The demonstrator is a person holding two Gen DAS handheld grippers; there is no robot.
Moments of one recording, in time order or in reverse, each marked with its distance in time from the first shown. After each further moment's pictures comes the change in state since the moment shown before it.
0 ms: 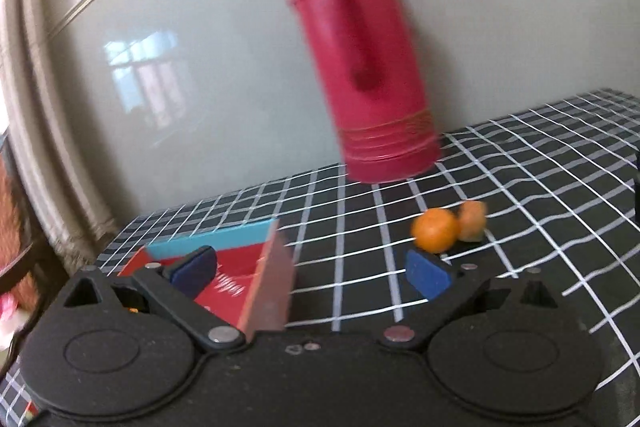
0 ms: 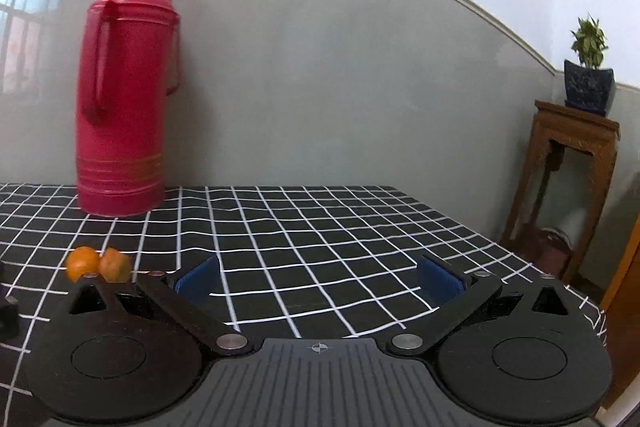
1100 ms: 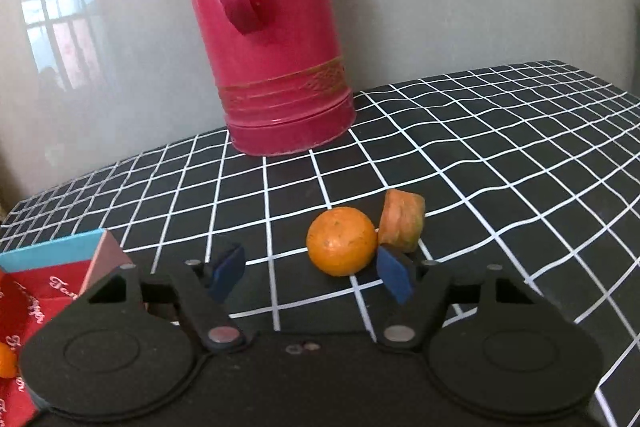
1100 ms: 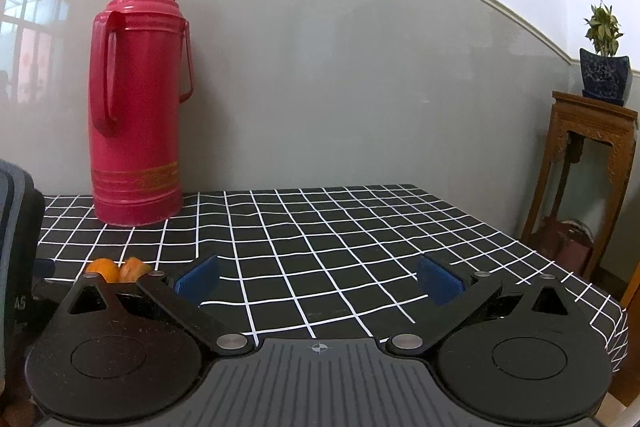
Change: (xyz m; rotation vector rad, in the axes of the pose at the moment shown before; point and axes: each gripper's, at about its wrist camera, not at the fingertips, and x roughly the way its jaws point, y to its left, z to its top) left arm 0.092 -0.046 0.014 -0.010 0.153 -0.281; right arm 0.007 0.003 0.016 0.022 0.010 0.072
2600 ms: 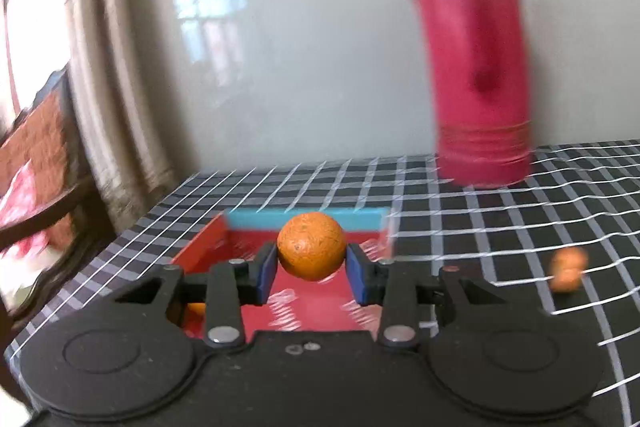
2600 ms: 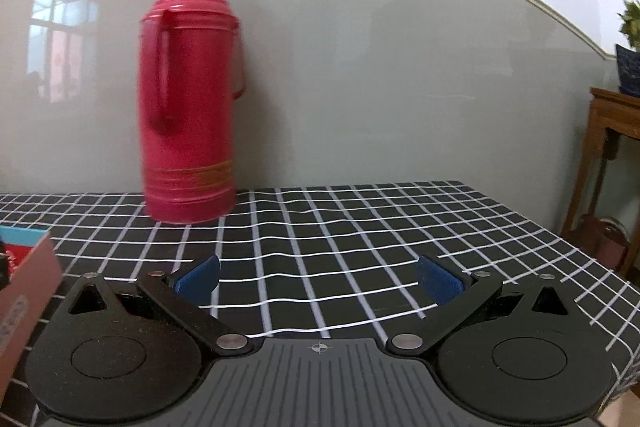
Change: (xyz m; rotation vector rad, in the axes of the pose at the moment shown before) left arm -0.106 0.095 -0.032 -0.239 -0.071 0.425; right arm -0.010 0.031 0.004 -0.003 0.016 0.134
